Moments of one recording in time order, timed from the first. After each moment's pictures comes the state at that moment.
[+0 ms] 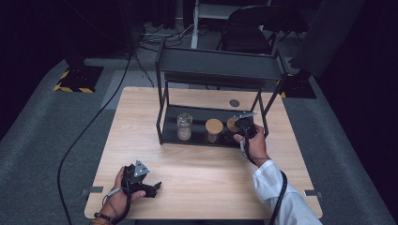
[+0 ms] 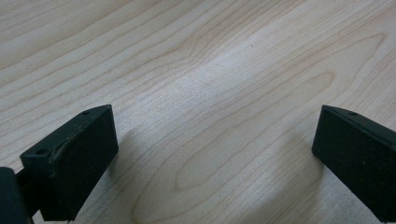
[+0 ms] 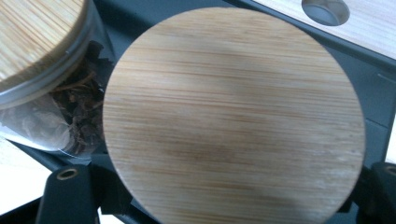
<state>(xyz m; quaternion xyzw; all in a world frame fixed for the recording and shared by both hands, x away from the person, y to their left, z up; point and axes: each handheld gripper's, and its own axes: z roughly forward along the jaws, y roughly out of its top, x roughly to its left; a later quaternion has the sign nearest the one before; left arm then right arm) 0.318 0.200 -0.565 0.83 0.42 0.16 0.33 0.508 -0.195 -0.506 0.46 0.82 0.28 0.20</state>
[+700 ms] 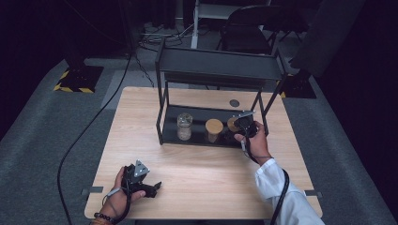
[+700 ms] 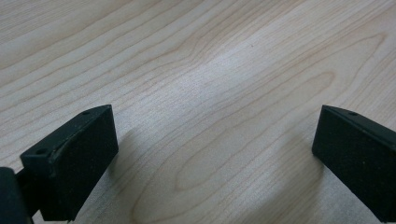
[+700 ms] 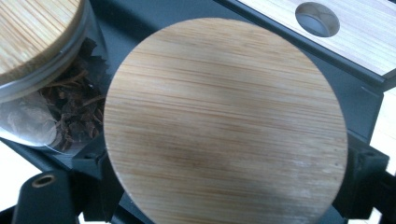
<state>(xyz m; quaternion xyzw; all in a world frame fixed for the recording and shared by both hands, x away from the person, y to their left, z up) 0.318 0.200 -0.565 0.83 0.42 0.16 0.33 0.510 -0.194 -0.501 0.43 0.83 0.27 0.22</state>
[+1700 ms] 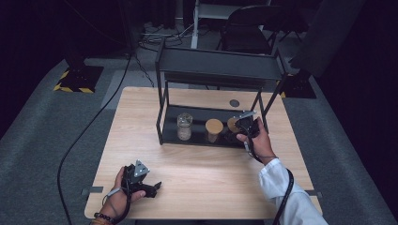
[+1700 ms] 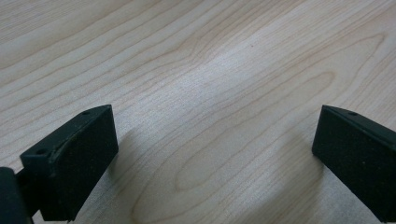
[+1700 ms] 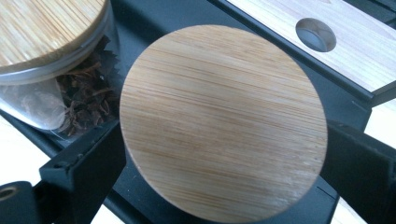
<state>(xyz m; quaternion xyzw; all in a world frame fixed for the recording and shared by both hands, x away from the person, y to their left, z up) 0.318 0.200 -0.565 0.83 0.42 0.16 0.33 0.506 -0.199 -0.495 0.40 0.85 0.27 0.23</state>
